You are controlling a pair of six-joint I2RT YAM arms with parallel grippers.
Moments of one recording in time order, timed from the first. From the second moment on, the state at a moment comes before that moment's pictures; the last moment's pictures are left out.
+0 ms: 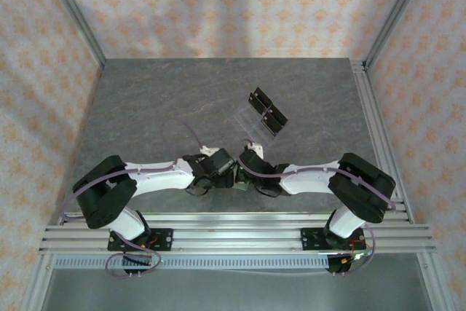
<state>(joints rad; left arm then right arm) -0.88 1.54 0.77 -0.46 -0.20 -0.93 1.00 1.61 0.64 0.06 0.23 0.89</state>
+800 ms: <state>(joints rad) -0.76 1.17 0.77 -0.78 -0.39 -1.11 1.14 1.73 0.59 0.31 0.53 0.95</state>
